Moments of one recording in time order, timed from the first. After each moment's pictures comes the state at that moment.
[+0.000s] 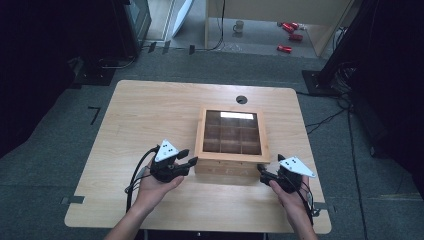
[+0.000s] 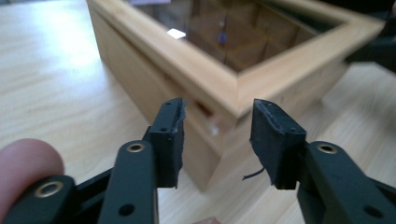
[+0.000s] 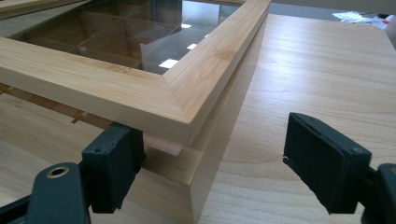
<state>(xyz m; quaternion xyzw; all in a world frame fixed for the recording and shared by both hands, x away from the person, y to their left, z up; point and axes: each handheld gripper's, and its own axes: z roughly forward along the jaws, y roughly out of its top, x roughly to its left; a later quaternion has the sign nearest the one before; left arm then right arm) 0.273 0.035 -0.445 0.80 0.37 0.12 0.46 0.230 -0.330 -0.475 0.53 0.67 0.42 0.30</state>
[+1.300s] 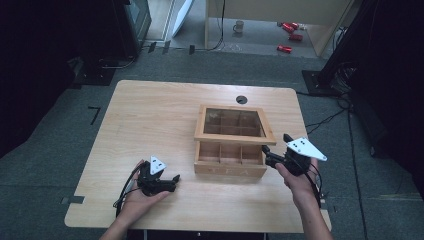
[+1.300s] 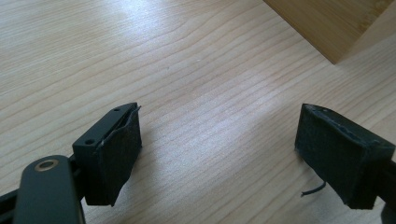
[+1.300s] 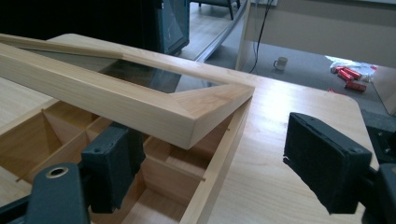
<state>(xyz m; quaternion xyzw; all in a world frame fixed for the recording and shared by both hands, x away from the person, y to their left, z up) 0.270 0.077 -0.519 0.82 0.42 0.18 0.34 0.253 -0.335 -0.411 0.49 0.67 0.45 0.33</state>
